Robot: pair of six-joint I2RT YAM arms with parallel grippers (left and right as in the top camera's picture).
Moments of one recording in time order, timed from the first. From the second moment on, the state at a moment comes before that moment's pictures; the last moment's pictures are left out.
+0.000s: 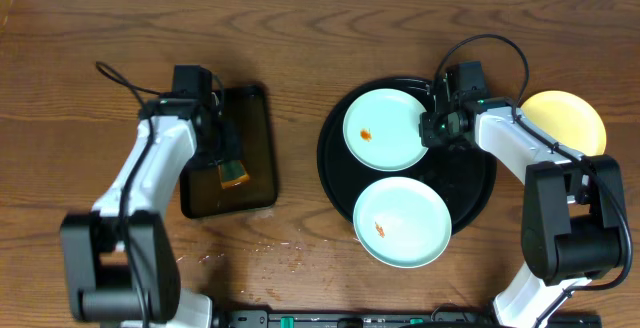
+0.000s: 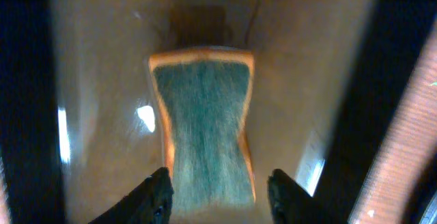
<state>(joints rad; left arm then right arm) 0.00 1.68 1.10 -0.83 0.09 -0.33 0.16 1.89 1.11 -0.46 -0.14 0.11</state>
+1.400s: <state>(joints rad) -0.13 1.65 0.89 -0.71 0.02 -0.44 0.16 1.89 1.11 -0.49 -0.14 0.11</state>
